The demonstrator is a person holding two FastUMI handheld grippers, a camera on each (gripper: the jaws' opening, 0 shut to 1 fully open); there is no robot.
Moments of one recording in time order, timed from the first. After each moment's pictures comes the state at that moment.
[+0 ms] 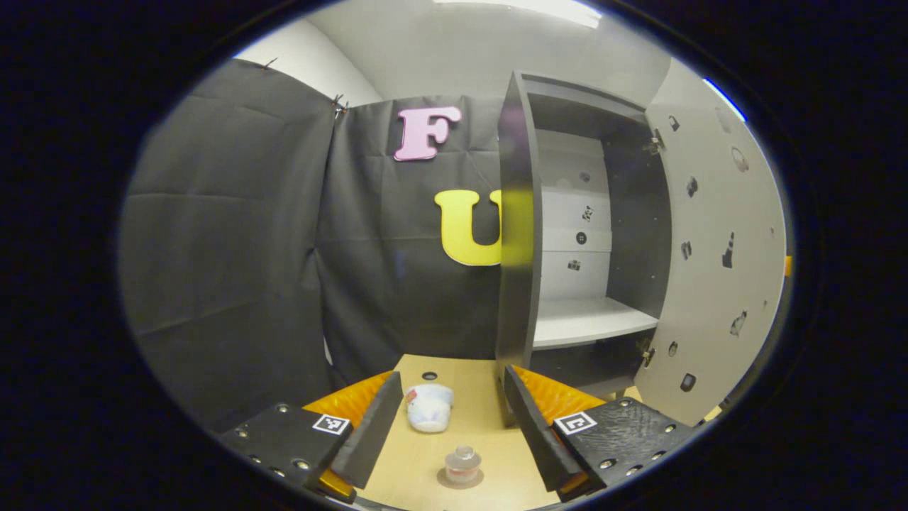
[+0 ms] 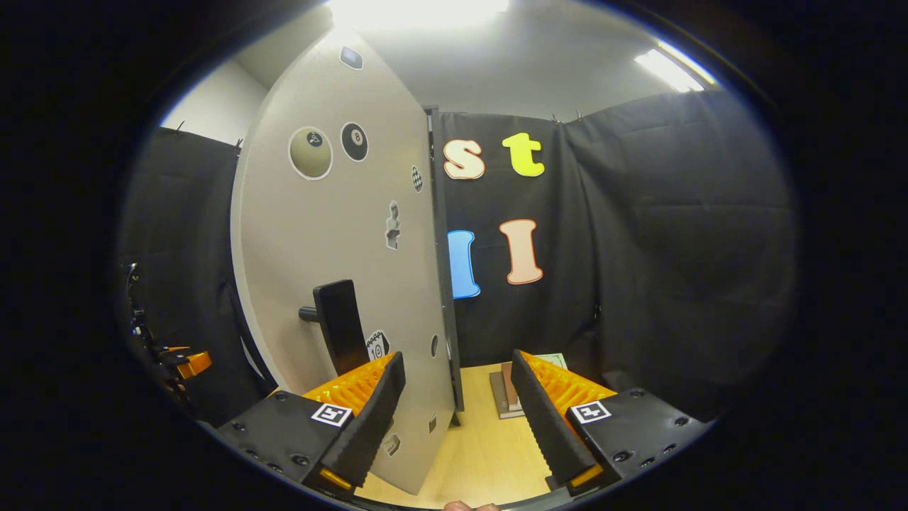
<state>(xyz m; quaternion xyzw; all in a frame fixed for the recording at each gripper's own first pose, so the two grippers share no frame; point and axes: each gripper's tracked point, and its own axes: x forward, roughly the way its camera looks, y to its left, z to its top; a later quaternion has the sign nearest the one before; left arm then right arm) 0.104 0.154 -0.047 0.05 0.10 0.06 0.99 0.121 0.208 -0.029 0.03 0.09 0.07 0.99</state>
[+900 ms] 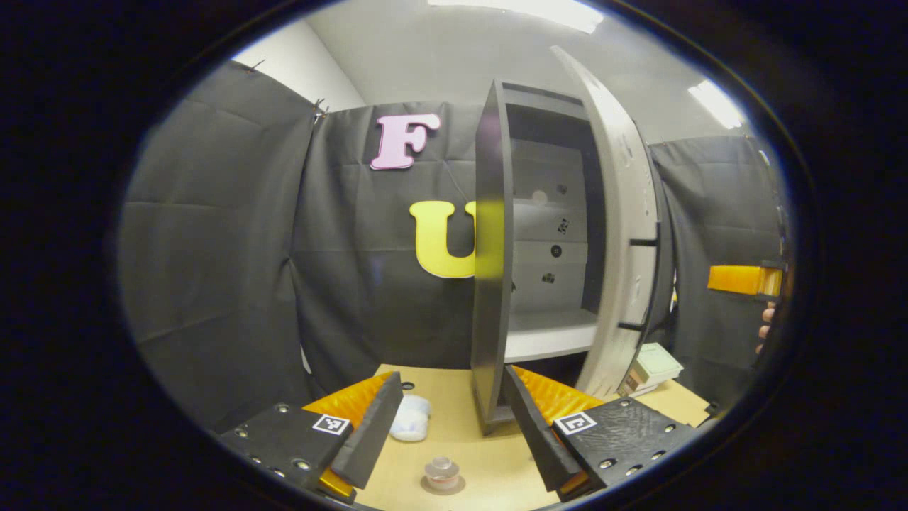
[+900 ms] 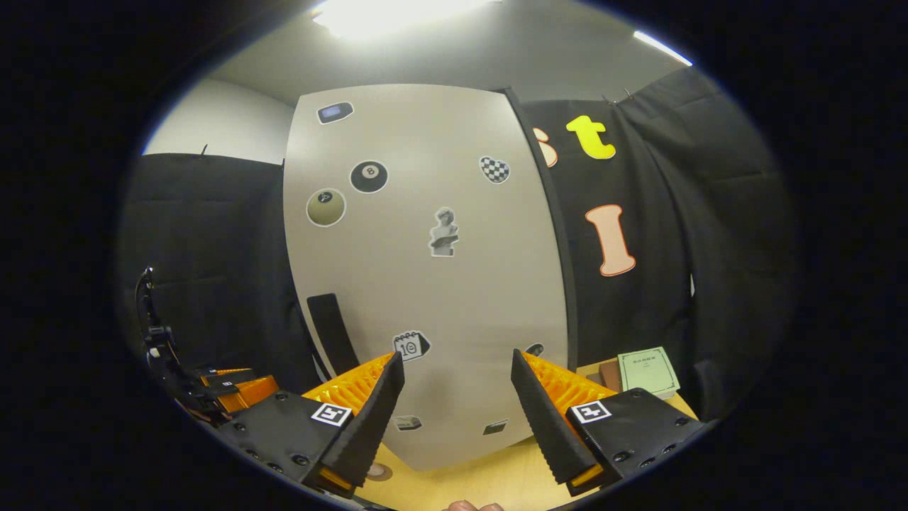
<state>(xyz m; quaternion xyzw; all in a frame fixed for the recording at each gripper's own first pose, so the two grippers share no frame) 0.108 0.109 -0.015 0.04 0.08 0.02 1.00 0.165 0.312 -0.028 0.08 0.08 0.20 0.97</state>
